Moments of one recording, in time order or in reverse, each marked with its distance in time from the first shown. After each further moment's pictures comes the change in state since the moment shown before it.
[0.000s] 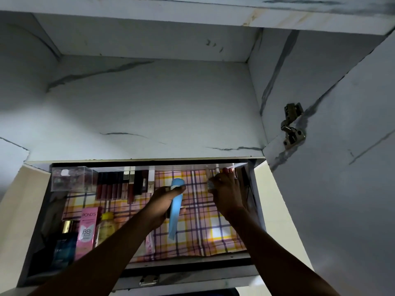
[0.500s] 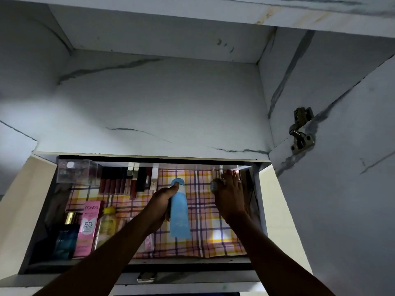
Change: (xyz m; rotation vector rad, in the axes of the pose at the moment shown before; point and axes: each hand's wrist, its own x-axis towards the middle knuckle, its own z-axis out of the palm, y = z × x) left_hand -0.004 -0.011 -0.005 -0.067 -0.011 -0.013; right_hand -0.002 0.005 0.009 -0.060 -0.027 0.018
